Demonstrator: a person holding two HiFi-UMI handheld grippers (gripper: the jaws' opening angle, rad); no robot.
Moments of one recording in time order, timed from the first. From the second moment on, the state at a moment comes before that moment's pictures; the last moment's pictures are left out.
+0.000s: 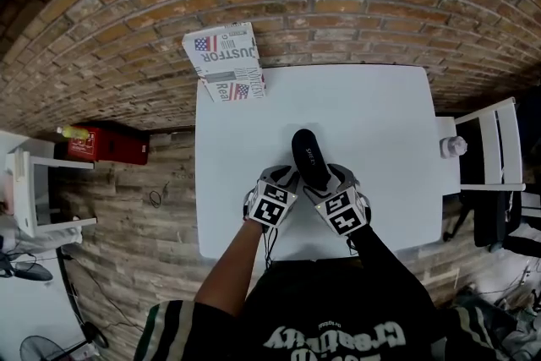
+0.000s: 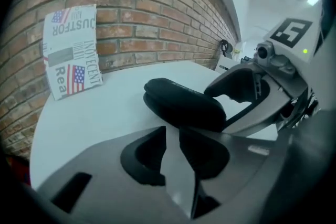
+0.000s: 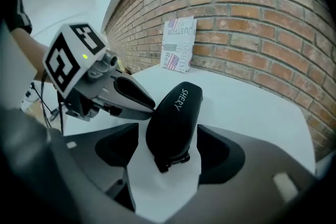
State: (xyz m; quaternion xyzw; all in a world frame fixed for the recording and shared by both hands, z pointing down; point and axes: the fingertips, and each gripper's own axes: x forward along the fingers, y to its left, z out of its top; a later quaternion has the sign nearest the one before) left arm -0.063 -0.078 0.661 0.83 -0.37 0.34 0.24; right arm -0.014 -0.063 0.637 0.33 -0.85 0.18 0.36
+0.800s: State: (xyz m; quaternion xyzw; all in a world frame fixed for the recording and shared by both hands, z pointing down) left arm -0.023 -0.097 0.657 0.85 -0.36 0.31 0.23; right arm 0.010 -0.081 0.624 0.35 -0.86 0.26 0.28
